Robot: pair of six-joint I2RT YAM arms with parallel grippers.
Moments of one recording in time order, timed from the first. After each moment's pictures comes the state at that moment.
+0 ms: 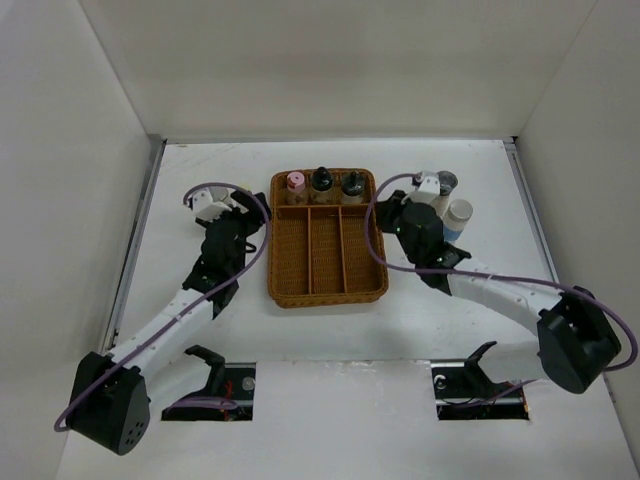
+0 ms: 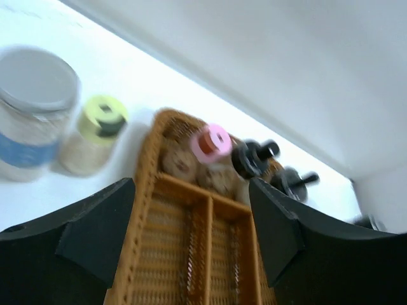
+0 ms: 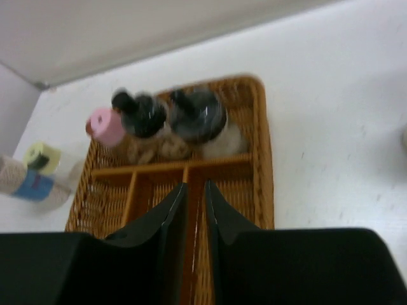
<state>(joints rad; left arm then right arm) -0.43 1.01 0.50 0.45 -0.46 -0.67 0.63 1.33 0.80 0.37 0.42 0.49</state>
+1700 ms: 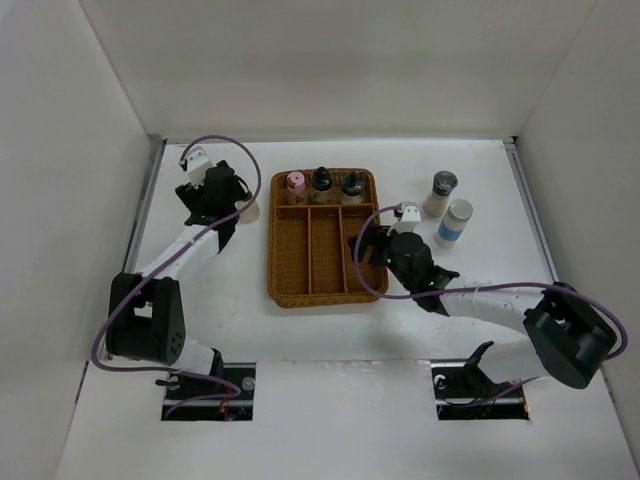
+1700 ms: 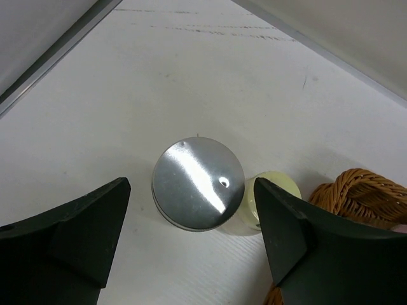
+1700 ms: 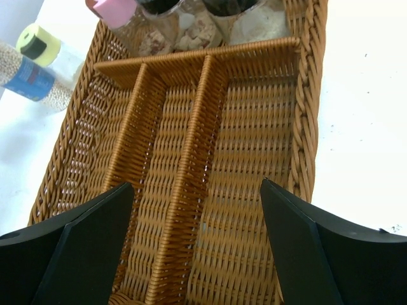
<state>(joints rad) -0.18 1.46 0.93 0.09 -0.62 -0.47 0.76 1.34 0.56 0.48 0.33 0.56</state>
